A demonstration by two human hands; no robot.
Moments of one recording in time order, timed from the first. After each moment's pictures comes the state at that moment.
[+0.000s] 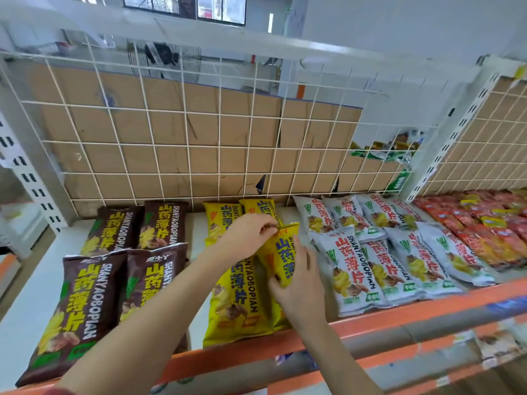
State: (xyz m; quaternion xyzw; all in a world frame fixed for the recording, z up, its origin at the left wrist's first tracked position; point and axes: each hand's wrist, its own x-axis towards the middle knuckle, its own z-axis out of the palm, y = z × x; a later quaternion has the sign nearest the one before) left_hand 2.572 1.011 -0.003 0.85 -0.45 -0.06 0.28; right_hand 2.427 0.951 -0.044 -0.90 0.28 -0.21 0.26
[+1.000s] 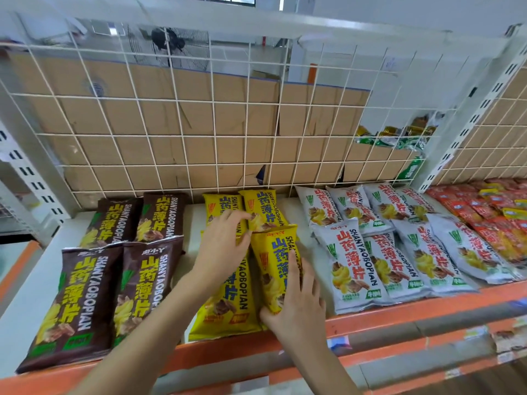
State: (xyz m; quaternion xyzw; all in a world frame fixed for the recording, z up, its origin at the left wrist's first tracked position) left_hand 2.547 1.041 -0.020 0.87 -0.32 0.05 0.37; right_hand 2.401 0.963 -0.060 -0.93 0.29 -0.11 0.20
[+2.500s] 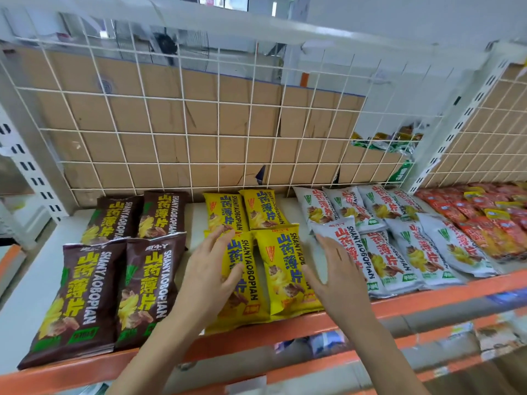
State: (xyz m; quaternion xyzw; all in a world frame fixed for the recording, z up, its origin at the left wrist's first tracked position) left_hand 2.505 1.098 -0.035 0.86 -0.33 0.02 0.39; right_hand 2.385 0.906 -0.030 -0.94 0.25 -0.16 0.17
